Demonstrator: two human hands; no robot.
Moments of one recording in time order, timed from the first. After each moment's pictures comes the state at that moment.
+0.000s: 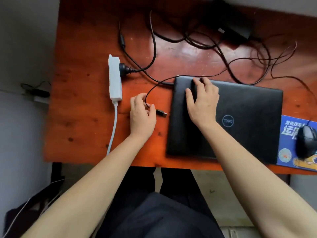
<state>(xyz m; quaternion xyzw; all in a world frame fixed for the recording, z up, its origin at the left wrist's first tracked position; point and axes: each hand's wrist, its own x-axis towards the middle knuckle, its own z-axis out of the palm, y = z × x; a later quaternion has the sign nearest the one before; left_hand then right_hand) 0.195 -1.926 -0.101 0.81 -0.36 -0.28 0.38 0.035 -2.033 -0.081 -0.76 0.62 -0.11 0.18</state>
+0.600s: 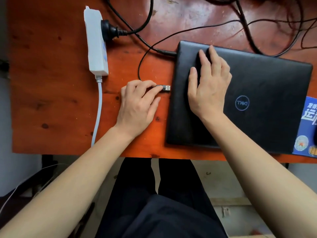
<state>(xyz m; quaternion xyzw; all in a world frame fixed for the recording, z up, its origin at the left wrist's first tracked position) 0.200 -1.901 -0.125 0.70 -0.65 -0.10 0.27 0.033 -2.014 -0.107 -0.80 0.58 -0.16 0.07</state>
